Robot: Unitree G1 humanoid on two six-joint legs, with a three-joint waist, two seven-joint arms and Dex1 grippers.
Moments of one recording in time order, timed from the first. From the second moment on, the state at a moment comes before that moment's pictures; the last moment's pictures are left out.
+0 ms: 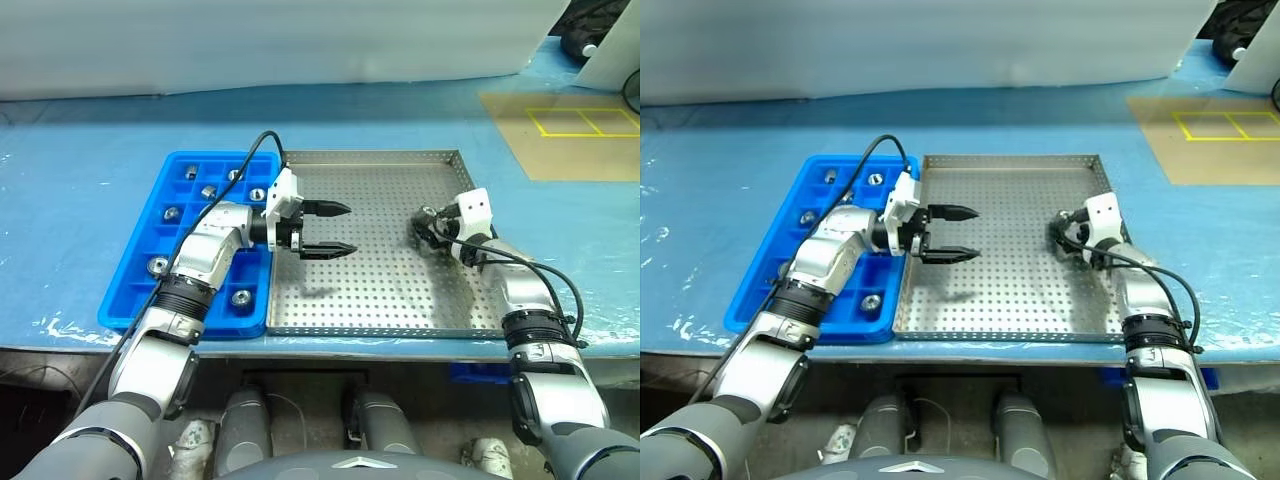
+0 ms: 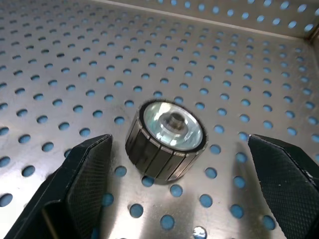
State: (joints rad) left arm -0.73 0.30 -0.16 0.37 -0.37 0.16 -1.30; right arm -0.58 -0.44 -0.12 0.65 0.11 0.15 0.49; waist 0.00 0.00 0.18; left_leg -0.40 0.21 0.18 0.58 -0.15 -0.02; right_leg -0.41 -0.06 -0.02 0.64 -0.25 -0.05
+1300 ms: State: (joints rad) left arm -0.40 0.74 0.15 0.04 -0.41 0.28 -1.17; right arm -0.82 -0.17 0.25 0.32 0.15 0.26 0.96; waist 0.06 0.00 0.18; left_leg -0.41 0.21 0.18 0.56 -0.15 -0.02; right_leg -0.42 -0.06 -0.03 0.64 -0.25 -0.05
